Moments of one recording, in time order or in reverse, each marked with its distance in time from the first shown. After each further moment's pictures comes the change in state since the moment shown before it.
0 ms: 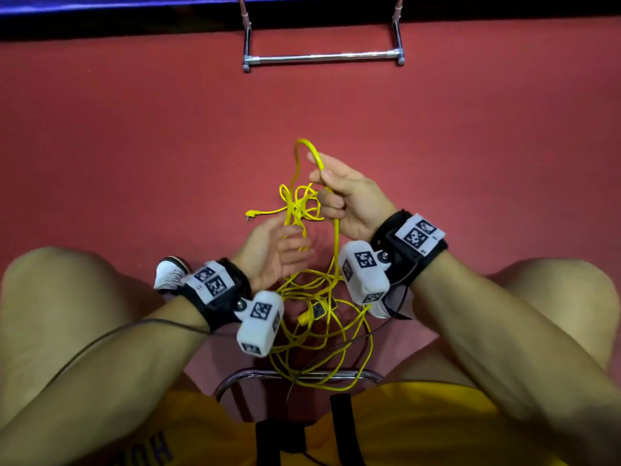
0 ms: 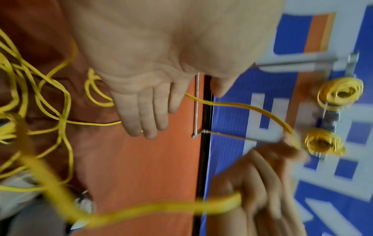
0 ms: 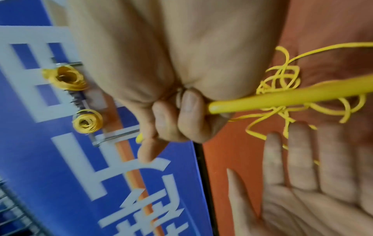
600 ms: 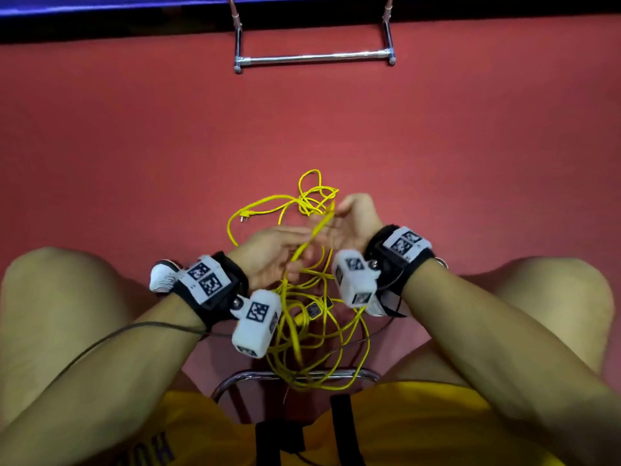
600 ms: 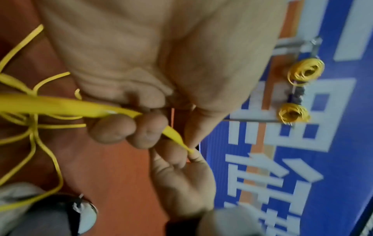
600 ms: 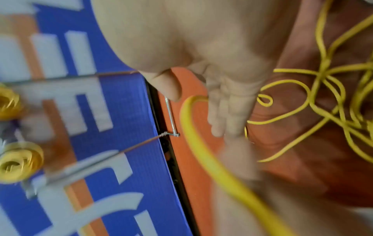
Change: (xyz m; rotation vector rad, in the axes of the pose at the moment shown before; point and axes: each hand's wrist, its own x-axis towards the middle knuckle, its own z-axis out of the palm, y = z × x) left_hand -0.013 0.007 0.017 0.284 -0.212 0.055; right_hand -0.002 0.024 -0.032 0.054 0.412 0.356
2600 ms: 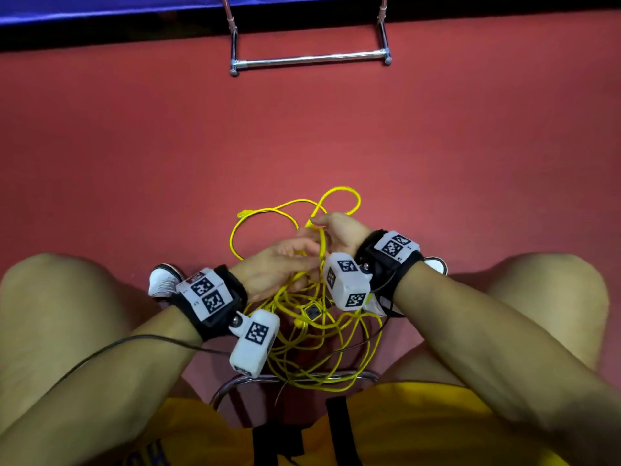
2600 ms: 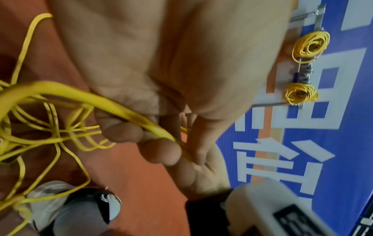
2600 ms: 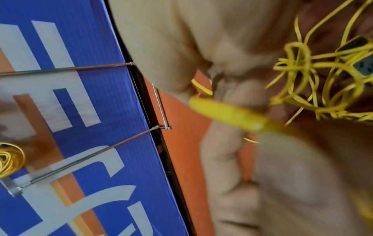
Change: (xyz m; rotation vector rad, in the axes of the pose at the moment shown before) left_hand 0.004 -0.023 0.002 0.145 -0.171 0.137; right_hand 0.005 0.015 0.006 -0.243 0.071 0.150
